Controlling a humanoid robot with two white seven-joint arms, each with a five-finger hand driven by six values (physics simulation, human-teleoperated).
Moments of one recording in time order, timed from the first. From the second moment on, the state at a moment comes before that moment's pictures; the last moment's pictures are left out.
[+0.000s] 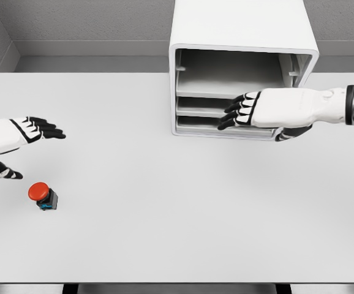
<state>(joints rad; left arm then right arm) -0.12 1.16 -0.23 -1.69 -0.11 -0.61 -0.42 -0.91 -0.96 0.86 -1.68 0.20 -0.61 0.61</state>
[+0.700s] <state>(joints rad) -0.13 1.16 -0.28 -1.70 -0.11 -0.61 -0.43 -0.94 -0.95 0.88 -1.67 0.19 -0.61 0.61</state>
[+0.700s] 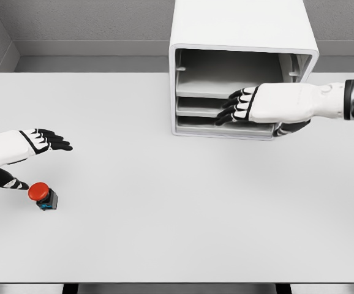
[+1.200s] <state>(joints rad) -0.06 1.22 -0.27 -1.67 -0.08 -0.61 -0.42 -0.95 -0.87 0.88 -1.54 0.12 -0.53 0.61</state>
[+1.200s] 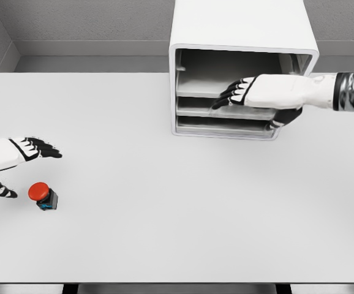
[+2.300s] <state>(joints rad) 0.02 1.12 -0.29 -1.63 -0.17 -0.61 -0.34 -0.96 -0.79 0.94 -1.42 0.07 -0.32 0.61</state>
